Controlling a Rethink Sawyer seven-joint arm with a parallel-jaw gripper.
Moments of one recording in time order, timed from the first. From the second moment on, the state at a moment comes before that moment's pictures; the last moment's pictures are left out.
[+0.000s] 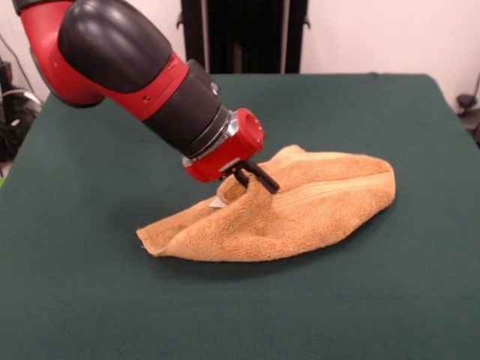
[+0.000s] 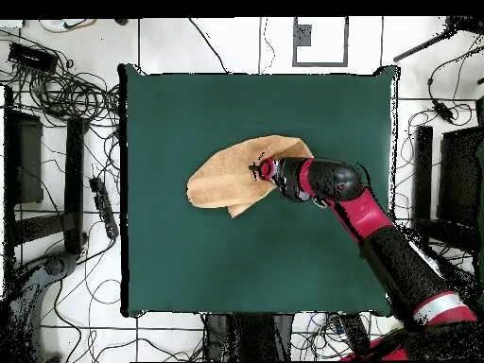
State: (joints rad) arm -0.84 -0.23 0.63 1.60 0.08 0.63 1.25
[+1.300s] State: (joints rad) arm -0.29 -0.28 -0.01 1.32 0.15 0.62 1.57
